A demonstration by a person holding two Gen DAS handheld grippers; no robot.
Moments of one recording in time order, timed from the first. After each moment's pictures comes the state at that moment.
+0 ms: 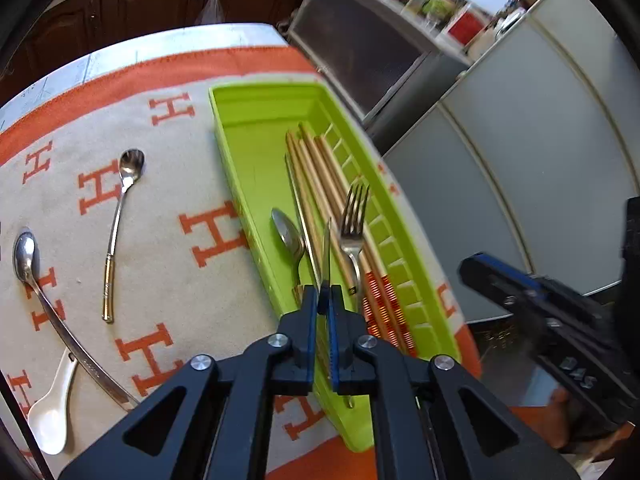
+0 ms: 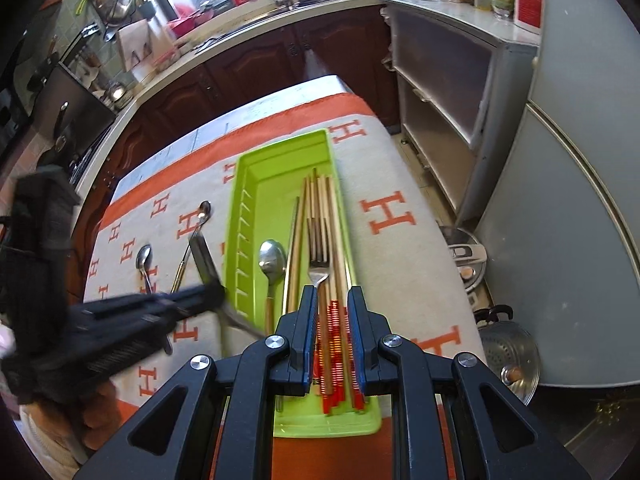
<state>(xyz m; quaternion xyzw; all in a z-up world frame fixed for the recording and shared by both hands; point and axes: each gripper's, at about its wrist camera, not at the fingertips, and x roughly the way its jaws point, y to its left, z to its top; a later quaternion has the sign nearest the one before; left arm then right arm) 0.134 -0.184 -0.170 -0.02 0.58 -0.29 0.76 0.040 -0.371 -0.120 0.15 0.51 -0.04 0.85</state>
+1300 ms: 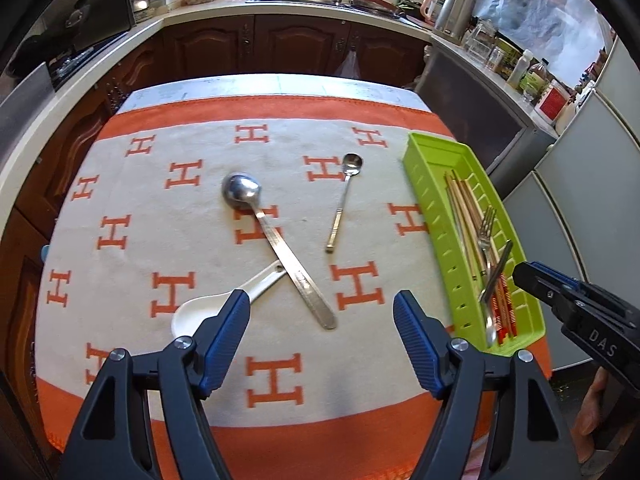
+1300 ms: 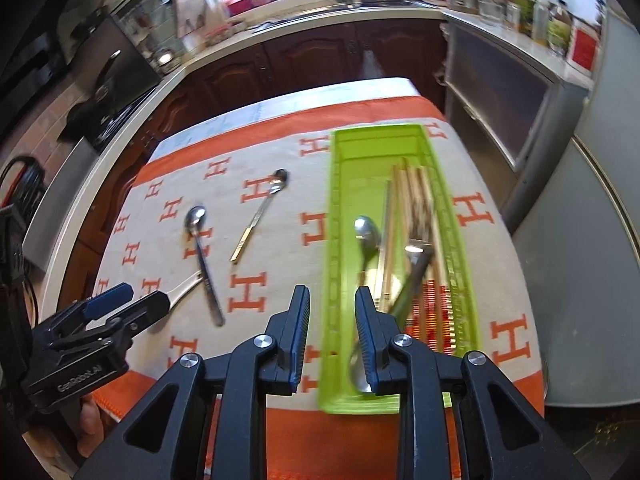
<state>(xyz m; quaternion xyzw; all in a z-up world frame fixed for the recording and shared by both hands) 0.056 -0.023 -0.131 -0.04 0.50 -0.09 0.86 0.032 -0.258 -0.105 0.08 0.50 0.04 0.86</state>
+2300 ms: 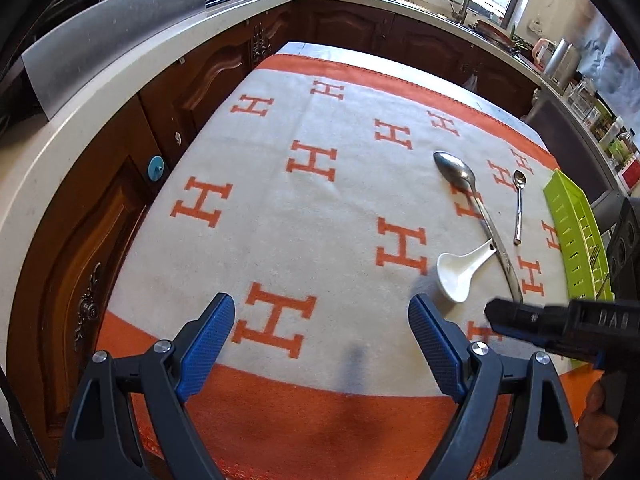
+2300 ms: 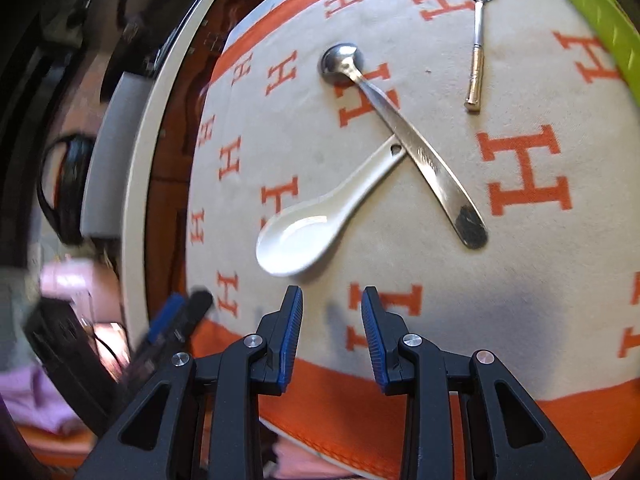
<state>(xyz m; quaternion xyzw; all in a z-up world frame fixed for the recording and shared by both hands) 0.017 0.145 -0.182 -0.11 0.51 0.06 0.85 0.082 -0.083 -0.225 0.26 0.65 0.20 0.69</state>
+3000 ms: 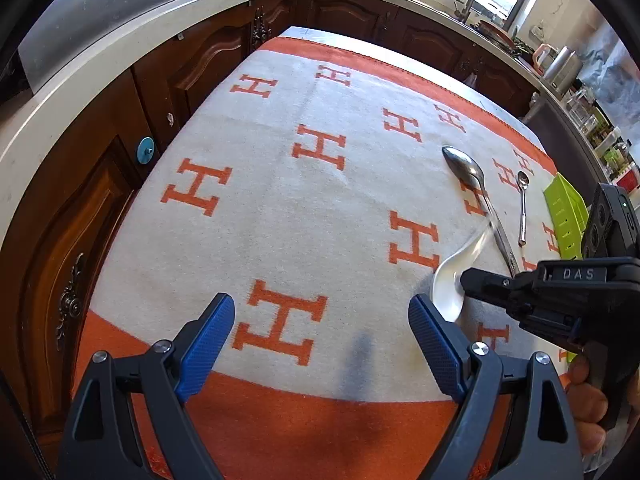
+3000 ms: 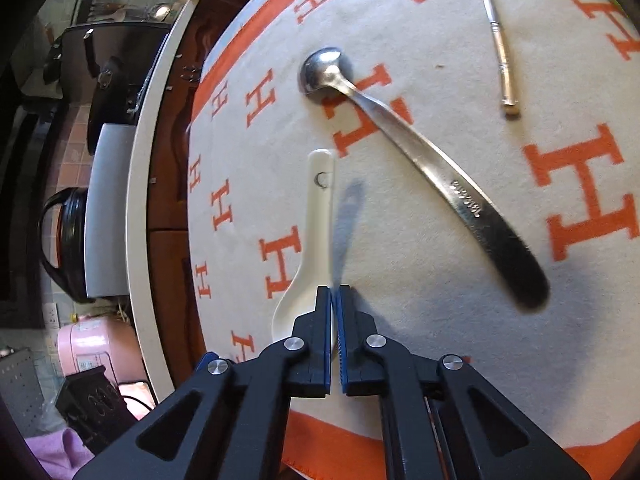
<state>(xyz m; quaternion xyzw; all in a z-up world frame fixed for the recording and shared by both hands) 0.024 0.161 -0.200 -0.14 0.52 0.04 0.84 0.128 -0.053 -0.258 0.32 0.64 0.17 0.68</state>
